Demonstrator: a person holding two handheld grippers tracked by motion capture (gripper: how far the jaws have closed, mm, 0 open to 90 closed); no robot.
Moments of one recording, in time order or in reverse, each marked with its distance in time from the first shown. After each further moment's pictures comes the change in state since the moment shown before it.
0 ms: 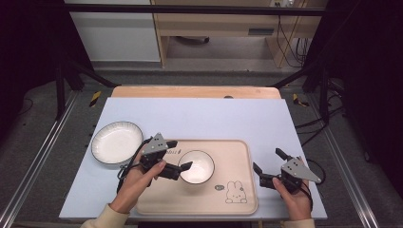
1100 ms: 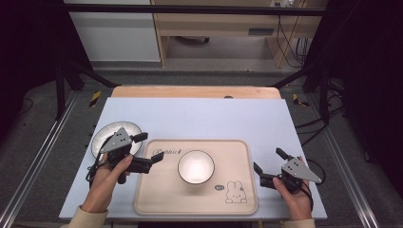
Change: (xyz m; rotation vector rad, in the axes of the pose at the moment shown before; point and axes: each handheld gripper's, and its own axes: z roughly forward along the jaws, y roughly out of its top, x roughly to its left) left arm 0.036 -0.006 -0.072 -0.115 0.117 -0.041; right arm 0.000 0.001 -0.001 -0.005 -0.003 -0.006
